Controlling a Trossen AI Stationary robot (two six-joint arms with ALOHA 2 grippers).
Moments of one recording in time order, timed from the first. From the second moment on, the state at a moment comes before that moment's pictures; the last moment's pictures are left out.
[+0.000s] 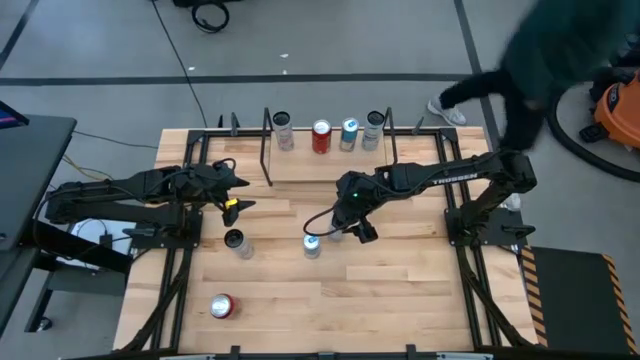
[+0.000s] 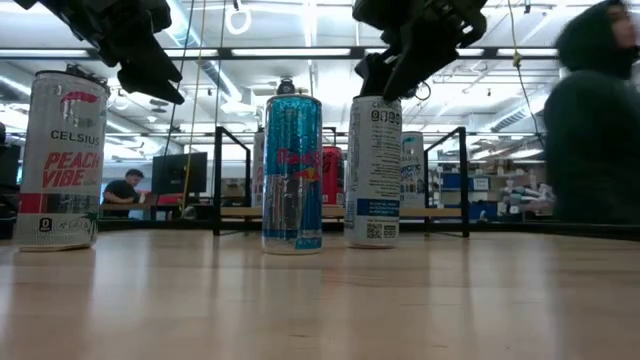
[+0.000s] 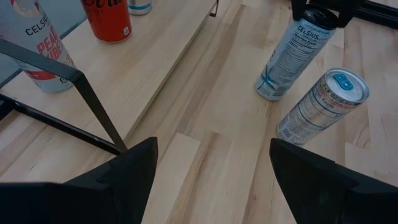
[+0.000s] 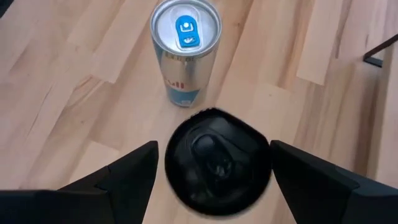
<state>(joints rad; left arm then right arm) 0.11 0.69 0.68 -0.59 -0.16 -0.25 0.00 1.59 1.25 -0.62 -0.17 -0.32</state>
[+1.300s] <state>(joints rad) 0.11 0.69 0.68 -0.58 -0.16 -0.28 0.00 1.62 1.45 -0.85 0.36 0.35</state>
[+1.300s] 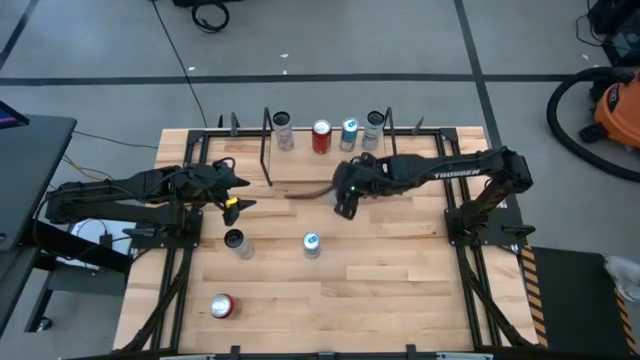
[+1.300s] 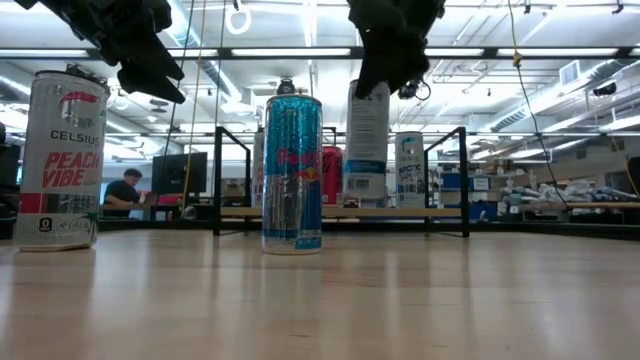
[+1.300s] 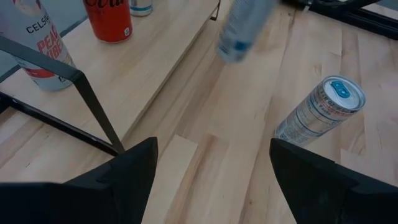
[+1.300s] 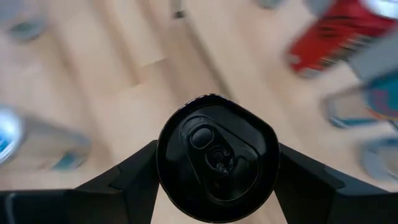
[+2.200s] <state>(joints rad) 0.11 0.69 0.68 -0.54 -0.16 -0.20 -0.17 1.62 1.52 -1.14 0.58 1.01</state>
